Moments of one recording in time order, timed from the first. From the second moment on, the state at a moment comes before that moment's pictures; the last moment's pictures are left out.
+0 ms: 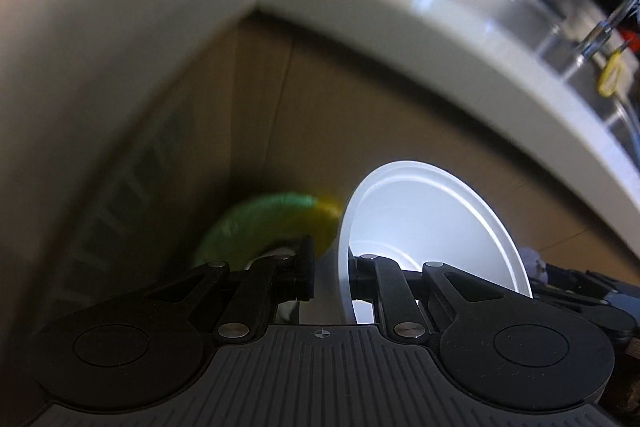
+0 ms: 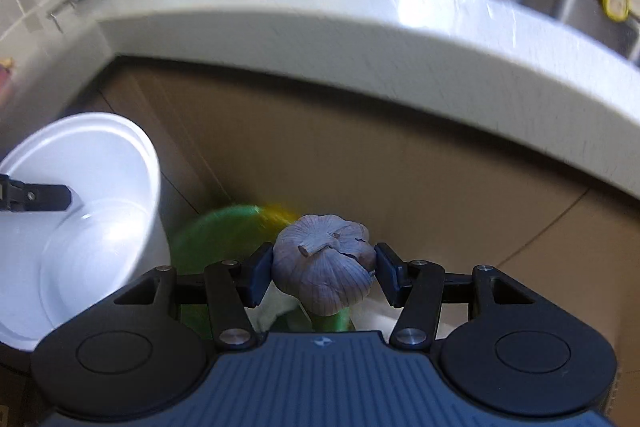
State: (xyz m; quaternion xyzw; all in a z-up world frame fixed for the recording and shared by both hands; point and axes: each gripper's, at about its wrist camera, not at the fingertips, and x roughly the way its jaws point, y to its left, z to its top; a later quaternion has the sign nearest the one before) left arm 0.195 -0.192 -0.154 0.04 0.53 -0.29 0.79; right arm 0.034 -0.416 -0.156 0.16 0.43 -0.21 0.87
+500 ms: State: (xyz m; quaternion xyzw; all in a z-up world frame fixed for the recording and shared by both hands) left arm 0.247 -0.199 -0.452 0.01 0.66 -0.17 0.73; right arm 0.042 -0.419 -0.241 0.15 0.50 -0.18 0.83
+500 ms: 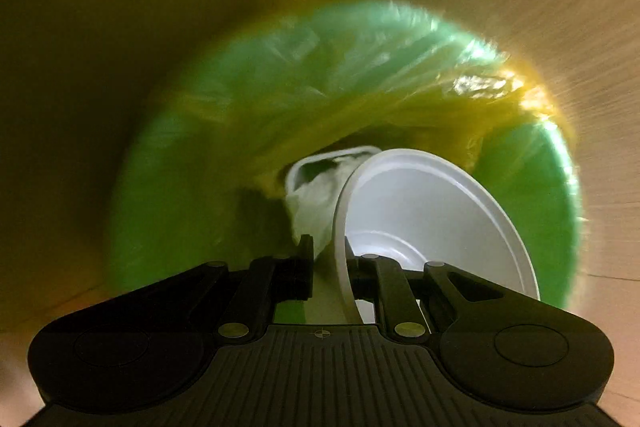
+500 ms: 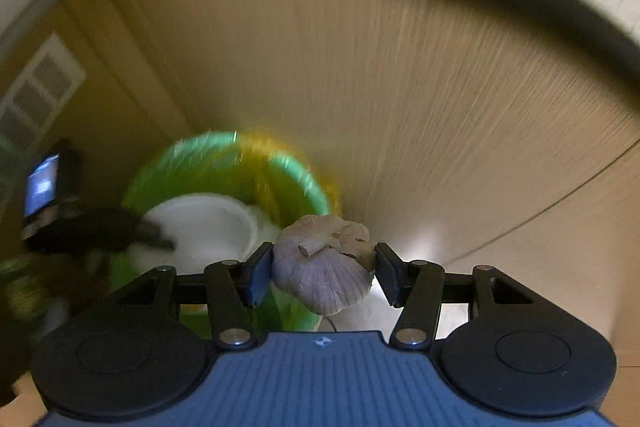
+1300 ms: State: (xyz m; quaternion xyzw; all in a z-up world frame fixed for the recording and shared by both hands) left arm 0.233 -0.233 -0.496 0.05 0.70 -0.25 0.67; right arm 0.080 -0.370 -0.296 0.10 0.55 -0.12 0.82
